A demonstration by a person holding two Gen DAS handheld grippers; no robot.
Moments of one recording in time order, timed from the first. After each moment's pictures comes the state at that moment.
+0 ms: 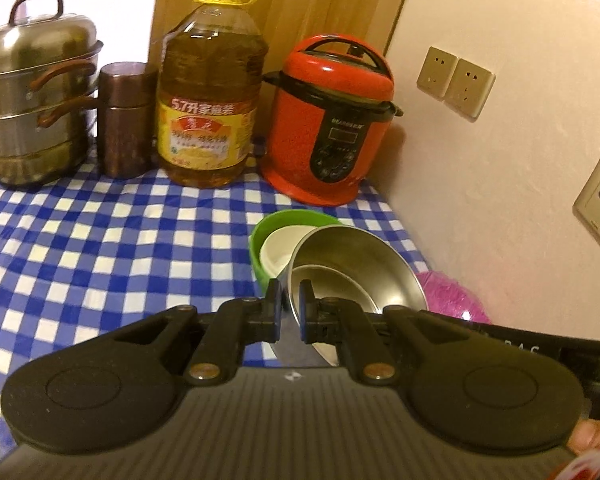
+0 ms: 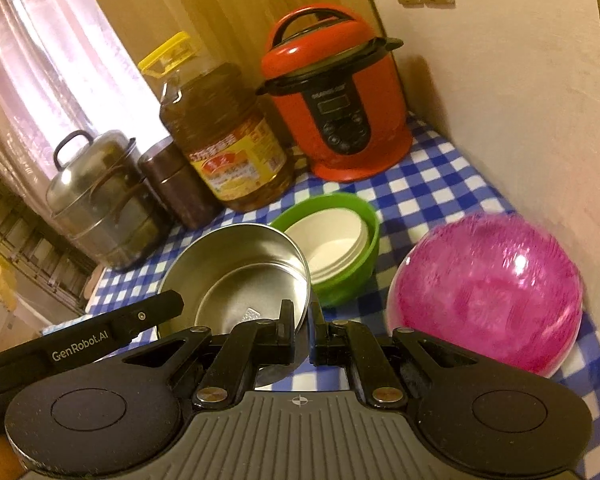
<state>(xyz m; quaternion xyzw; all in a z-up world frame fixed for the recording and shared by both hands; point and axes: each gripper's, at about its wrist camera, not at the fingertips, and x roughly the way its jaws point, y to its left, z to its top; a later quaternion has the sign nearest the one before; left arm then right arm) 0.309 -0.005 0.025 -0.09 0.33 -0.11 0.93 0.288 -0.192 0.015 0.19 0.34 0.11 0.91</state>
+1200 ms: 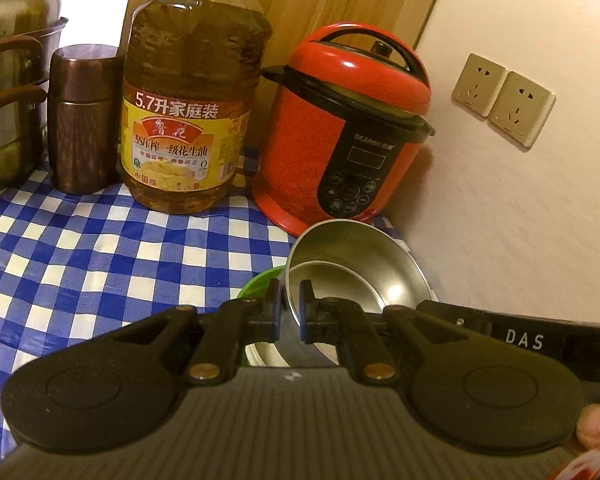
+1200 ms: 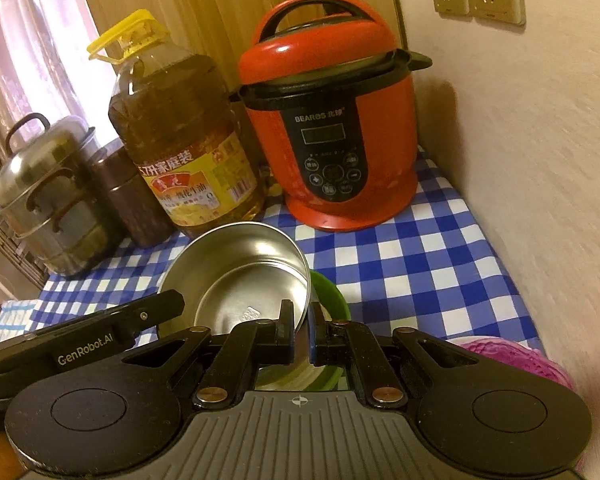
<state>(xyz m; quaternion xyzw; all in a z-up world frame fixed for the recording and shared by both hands) 0.430 -0.021 -0.023 -0.13 0.33 -0.12 0.93 0.422 -0.202 -0.002 0.11 0.35 0.11 0.92</state>
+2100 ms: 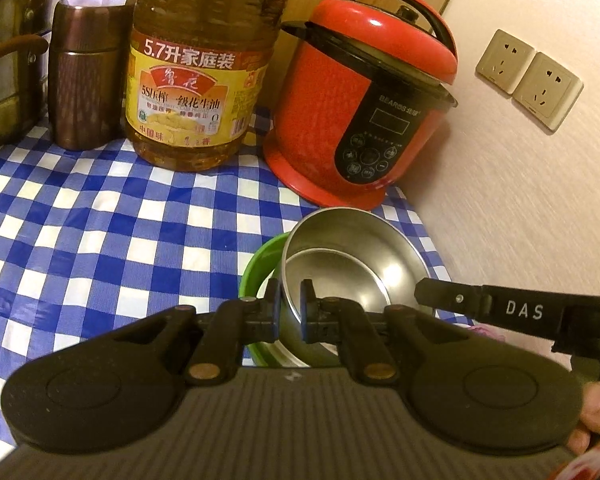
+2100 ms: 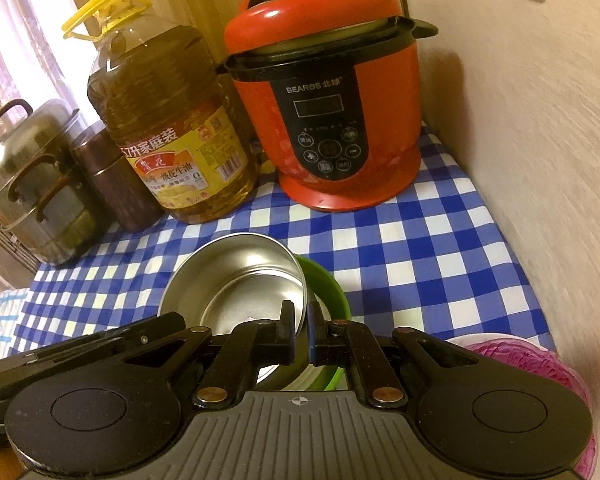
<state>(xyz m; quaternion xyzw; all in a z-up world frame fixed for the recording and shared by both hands) 0.444 -0.016 -0.044 -0.14 0.38 -0.11 0.91 0.448 -0.201 -0.014 0.12 0.39 0.11 0.91</state>
